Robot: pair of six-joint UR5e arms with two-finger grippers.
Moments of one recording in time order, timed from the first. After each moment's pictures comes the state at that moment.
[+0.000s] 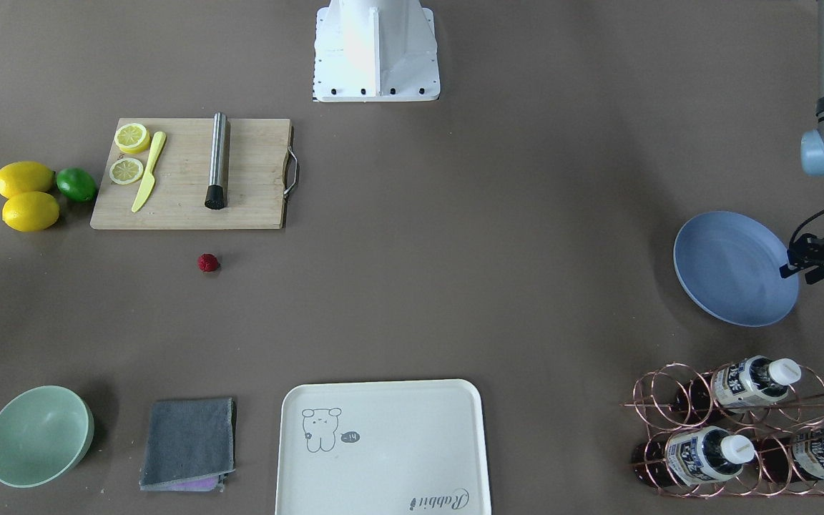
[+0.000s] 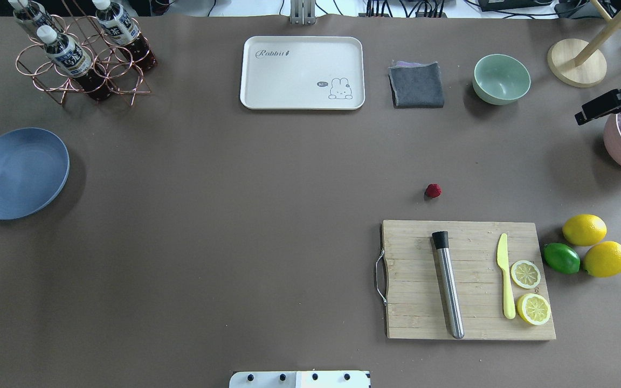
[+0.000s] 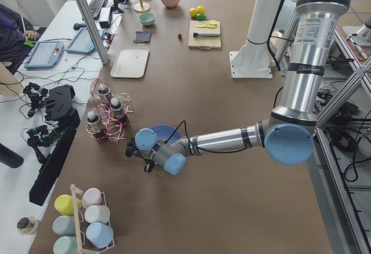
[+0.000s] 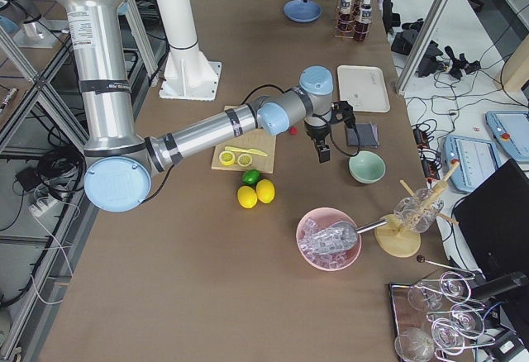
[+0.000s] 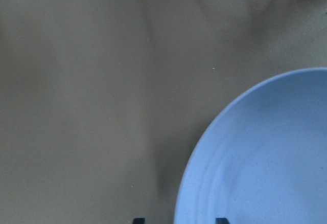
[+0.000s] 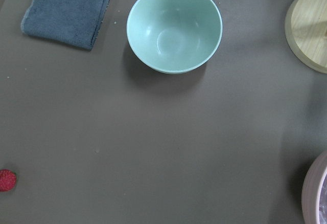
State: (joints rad) left arm -1.25 -1.71 -1.13 -2.36 -2.40 -0.35; right arm 1.23 -1.46 1.85 -1.40 2.26 0.36
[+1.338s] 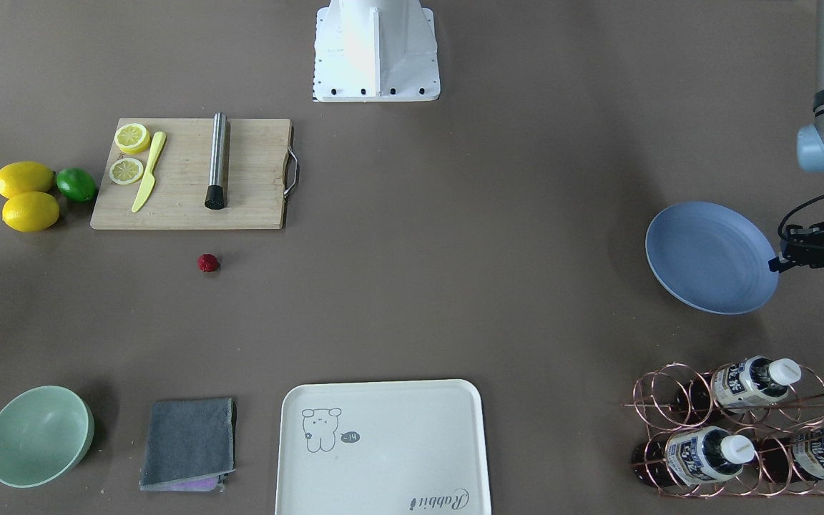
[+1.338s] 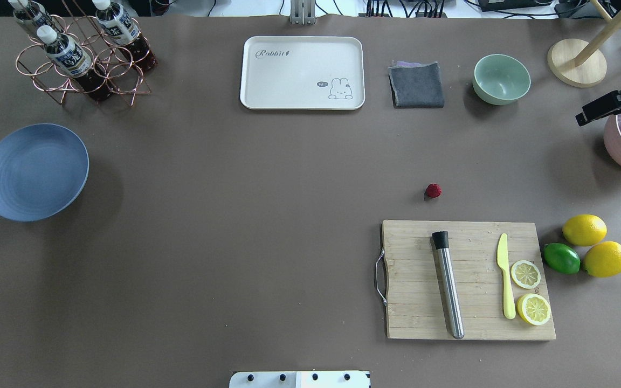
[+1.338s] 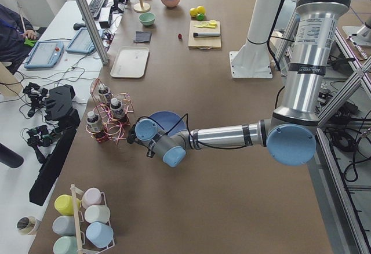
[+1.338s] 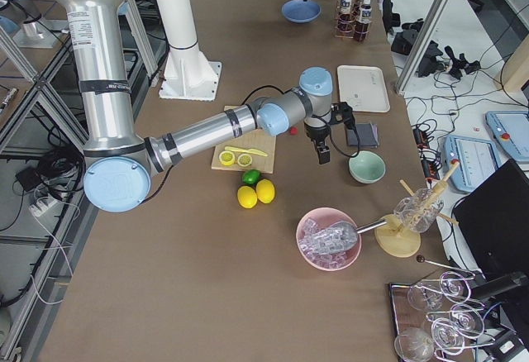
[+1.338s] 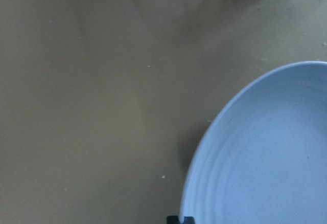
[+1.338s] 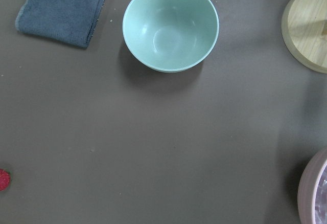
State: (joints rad) left arm -1.25 -1.70 -1.27 -2.37 -2.53 -0.43; right arm 1.22 -1.46 1.85 -1.40 2.25 0.35
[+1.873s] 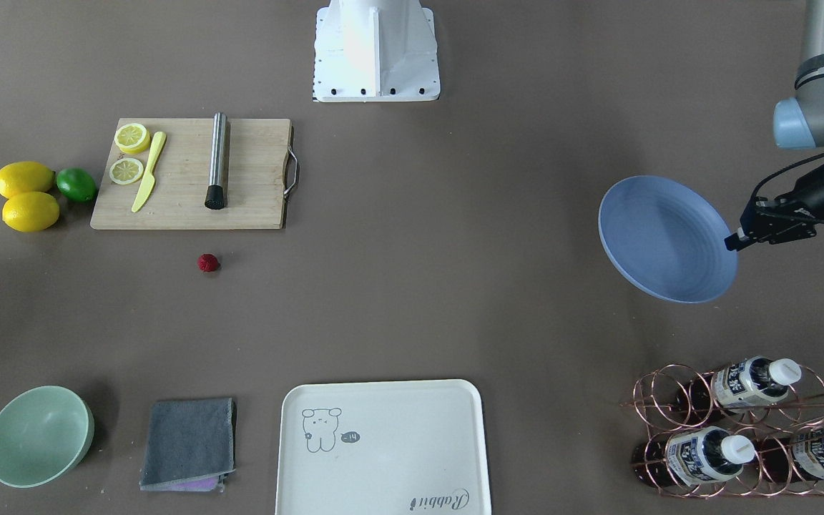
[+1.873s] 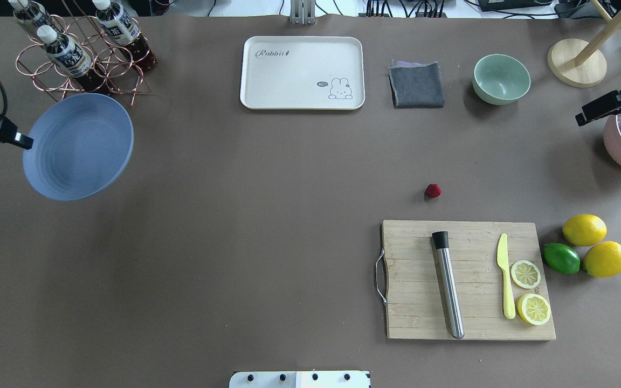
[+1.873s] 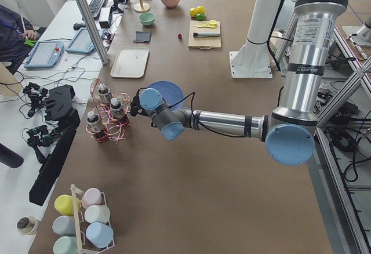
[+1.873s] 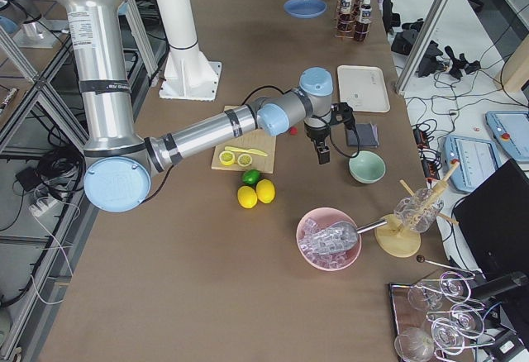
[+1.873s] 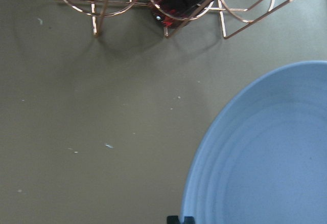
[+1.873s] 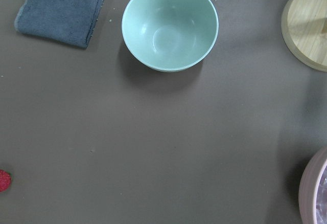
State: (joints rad) left arm -1.17 -1.71 -1.51 -2.37 -2.53 -0.83; right arm 1.22 -1.46 1.85 -1.40 2.25 0.36
